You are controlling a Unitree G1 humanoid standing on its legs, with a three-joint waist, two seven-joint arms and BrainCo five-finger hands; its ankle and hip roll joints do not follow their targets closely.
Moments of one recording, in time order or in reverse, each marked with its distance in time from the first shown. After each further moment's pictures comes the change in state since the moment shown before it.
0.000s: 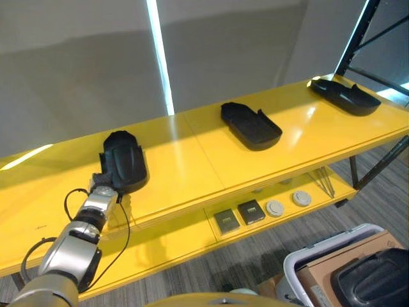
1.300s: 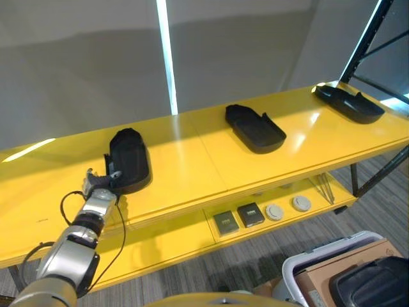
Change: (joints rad) left arm 0.050 0.044 0.065 -0.040 0.025 -0.060 0.140; right arm -0.009 0.000 0.026 0.040 -0.002 -0.001 0.001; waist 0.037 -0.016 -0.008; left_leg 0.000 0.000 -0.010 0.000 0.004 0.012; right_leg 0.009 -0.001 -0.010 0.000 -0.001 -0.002
